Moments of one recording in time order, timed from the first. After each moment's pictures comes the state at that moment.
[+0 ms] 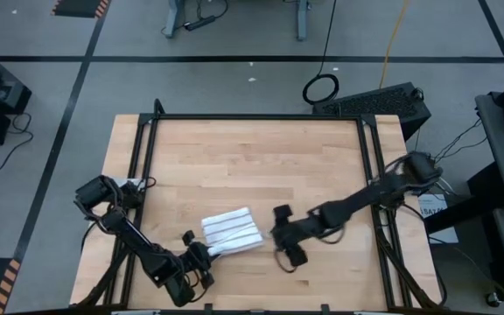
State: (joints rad) left arm -0.88 1.88 0.96 -0.30 -0.91 -1.22; right arm 0.39 1.72 0.97 -0.12 0.10 0.04
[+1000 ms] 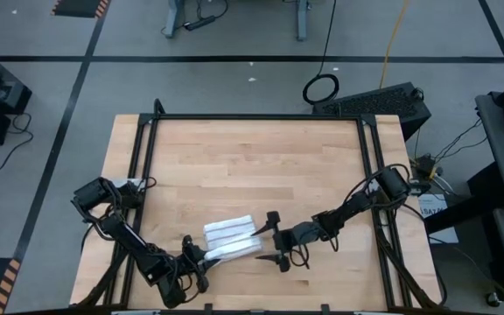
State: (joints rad) left arm -0.94 1.89 0.84 0.00 -0.98 -1.28; right arm 0.42 2.00 0.73 1.04 0.21 -0.09
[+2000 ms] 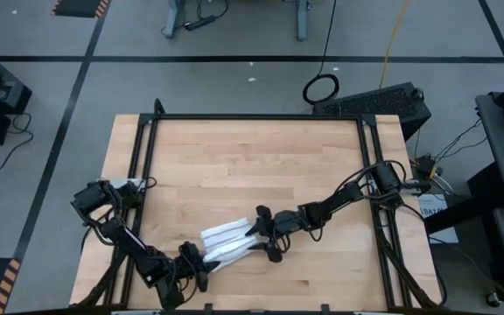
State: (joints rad) left arm -0.97 1.92 0.84 0.02 -0.95 -1.69; right arm 0.29 2.03 0.86 0.78 -0.03 0.18
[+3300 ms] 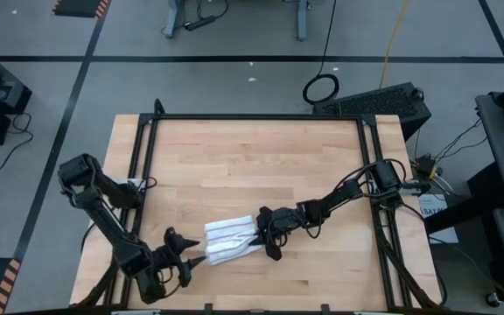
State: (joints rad) left arm -1.01 1.61 0.84 -0.43 -0.92 -1.48; right arm 0.25 2.03 0.86 0.70 -0.13 0.46
